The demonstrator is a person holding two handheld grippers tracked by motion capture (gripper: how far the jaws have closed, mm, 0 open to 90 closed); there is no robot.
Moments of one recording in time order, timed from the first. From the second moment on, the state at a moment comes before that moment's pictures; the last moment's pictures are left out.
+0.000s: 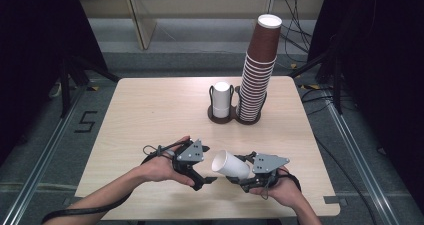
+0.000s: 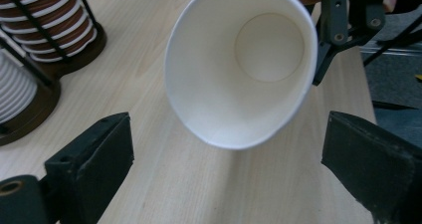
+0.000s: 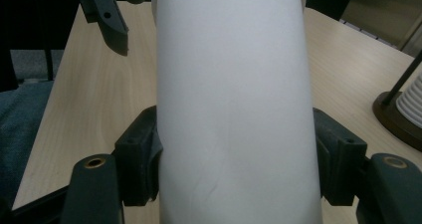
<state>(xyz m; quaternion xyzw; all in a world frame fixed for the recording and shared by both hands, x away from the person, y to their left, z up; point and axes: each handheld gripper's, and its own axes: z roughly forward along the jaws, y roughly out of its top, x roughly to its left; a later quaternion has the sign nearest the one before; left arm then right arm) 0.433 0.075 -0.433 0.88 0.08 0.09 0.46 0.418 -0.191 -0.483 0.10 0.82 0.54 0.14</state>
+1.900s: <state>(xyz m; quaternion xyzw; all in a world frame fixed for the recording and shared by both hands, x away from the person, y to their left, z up) 0.431 0.060 -0.428 0.88 0.01 0.05 0.47 0.411 -0.179 -0.479 0.05 0.83 0.53 0.13</state>
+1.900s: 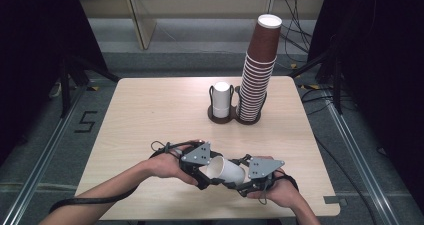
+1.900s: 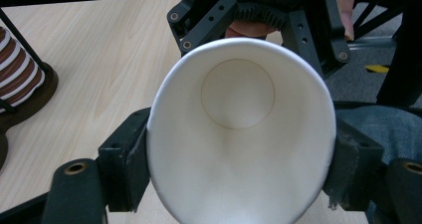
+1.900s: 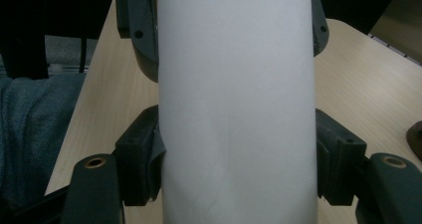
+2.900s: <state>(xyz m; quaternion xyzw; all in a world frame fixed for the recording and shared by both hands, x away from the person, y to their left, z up) 0.443 0.069 -0.405 0.94 0.01 0.11 0.31 0.413 -0.185 -0.477 0.11 0.87 0.45 0.15</state>
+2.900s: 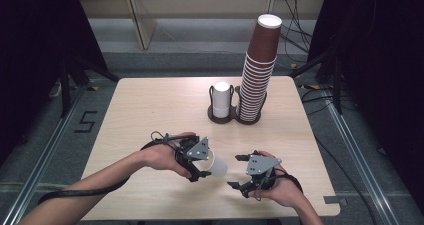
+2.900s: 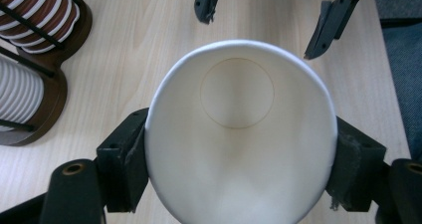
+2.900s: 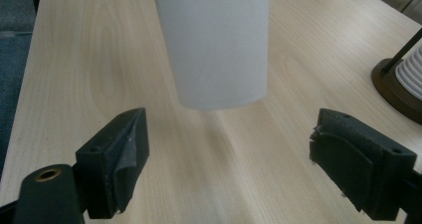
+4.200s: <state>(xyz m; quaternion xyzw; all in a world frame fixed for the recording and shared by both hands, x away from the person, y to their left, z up) 0.445 0.067 -0.389 0.97 -0.02 0.12 0.23 0.420 -0.153 -0.457 0.08 0.86 0.48 0.15</state>
